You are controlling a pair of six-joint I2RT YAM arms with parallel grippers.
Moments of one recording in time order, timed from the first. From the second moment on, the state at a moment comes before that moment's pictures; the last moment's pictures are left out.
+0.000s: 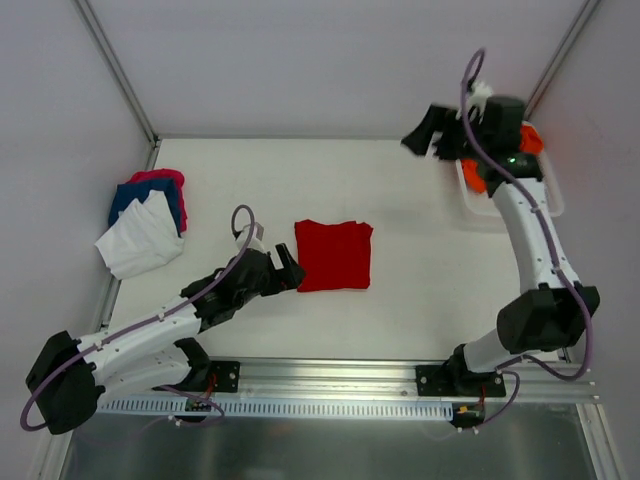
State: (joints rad) left arm -0.84 0.96 0.51 -0.19 -0.29 -0.89; right arm 0.11 1.55 1.86 -0.51 -0.38 0.19
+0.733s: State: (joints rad) left arm -0.51 1.22 0.22 0.48 0.19 -0.78; right arm 0.25 0.70 0.43 -0.29 -0.31 0.52
